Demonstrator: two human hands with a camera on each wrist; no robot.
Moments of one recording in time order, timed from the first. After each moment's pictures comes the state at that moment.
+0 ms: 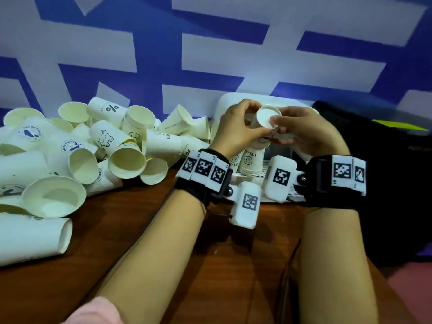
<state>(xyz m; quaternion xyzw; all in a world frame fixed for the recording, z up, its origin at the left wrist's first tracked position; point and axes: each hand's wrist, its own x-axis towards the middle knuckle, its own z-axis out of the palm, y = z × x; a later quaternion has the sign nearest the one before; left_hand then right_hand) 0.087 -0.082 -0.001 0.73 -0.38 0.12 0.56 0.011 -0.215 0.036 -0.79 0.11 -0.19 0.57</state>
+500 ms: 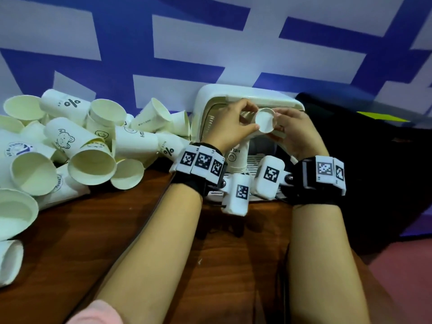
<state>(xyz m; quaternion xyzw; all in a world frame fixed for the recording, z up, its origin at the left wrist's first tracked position) 0.114 -0.119 -0.010 0.74 -0.43 0.09 0.51 0.035 -0.252 0.004 -0.69 0.15 -0.29 0.64</state>
